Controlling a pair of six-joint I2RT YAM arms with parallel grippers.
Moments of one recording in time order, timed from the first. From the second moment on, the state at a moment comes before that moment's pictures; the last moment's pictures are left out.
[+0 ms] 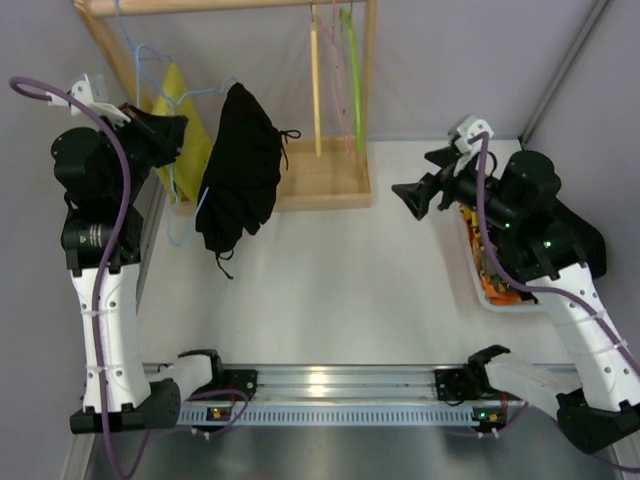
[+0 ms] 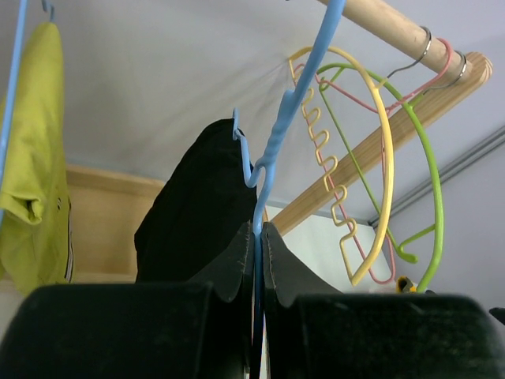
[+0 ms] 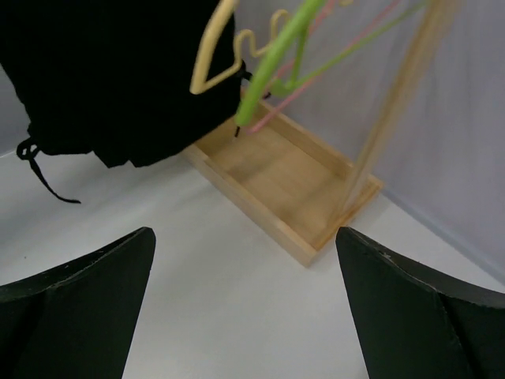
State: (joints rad) left arm 0.07 1.12 1.70 -0.50 0.24 -0.54; right arm 0.34 1.01 1.31 -0.37 -0.42 -0.10
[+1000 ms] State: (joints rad) left arm 0.07 1.00 1.65 -0.63 0.28 -0.65; right arm 1.15 1.60 1.53 0.15 -0.07 -0.35
